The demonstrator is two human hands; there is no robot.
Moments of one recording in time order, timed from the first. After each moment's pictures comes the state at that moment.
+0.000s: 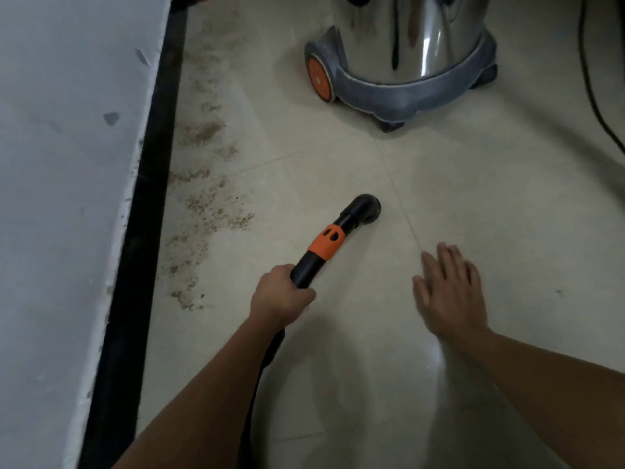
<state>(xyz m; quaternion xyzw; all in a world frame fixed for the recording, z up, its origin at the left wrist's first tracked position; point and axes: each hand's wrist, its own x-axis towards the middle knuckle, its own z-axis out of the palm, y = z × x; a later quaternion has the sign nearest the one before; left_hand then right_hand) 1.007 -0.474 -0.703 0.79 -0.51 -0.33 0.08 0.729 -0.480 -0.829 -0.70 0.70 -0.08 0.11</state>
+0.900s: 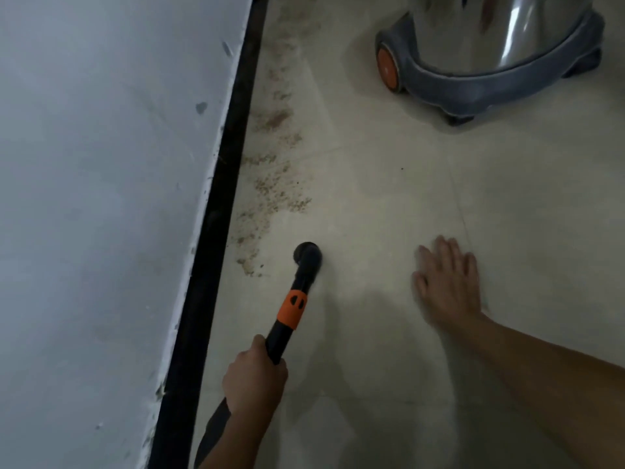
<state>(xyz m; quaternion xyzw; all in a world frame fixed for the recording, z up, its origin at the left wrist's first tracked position) 1.035 -0.305 -0.678 0.92 -0.36 -0.12 -0.06 0.786 -0.494 -0.800 -0.76 0.63 -0.07 0.17</state>
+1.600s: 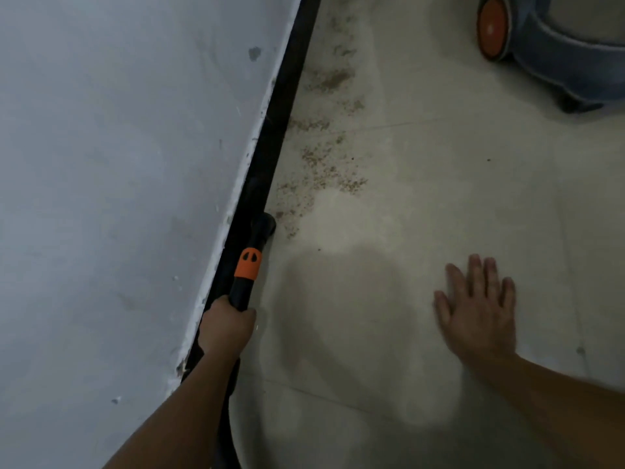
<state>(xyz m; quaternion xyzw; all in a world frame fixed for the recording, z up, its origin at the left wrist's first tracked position) 1.172 -0.324 -0.693 0.97 -0.20 -0.14 0.08 0.851 -0.472 -0.825 -0.79 0.60 -0.04 0.13</state>
